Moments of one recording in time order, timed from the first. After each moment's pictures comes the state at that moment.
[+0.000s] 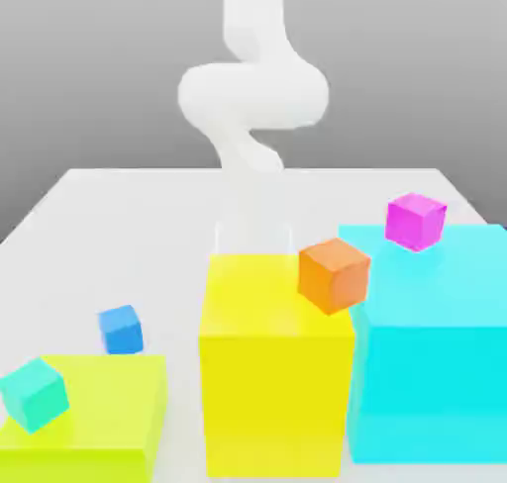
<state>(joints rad) -0.05 -0.73 -0.01 -2.36 -0.02 2.35 0.85</state>
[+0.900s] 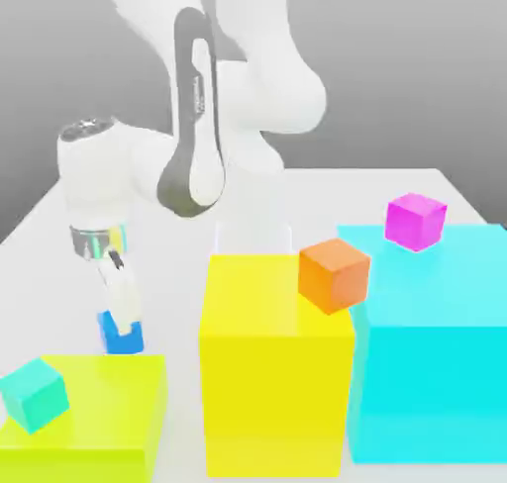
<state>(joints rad) -0.59 0.16 -0.07 -2.92 0.13 3.07 1.09</state>
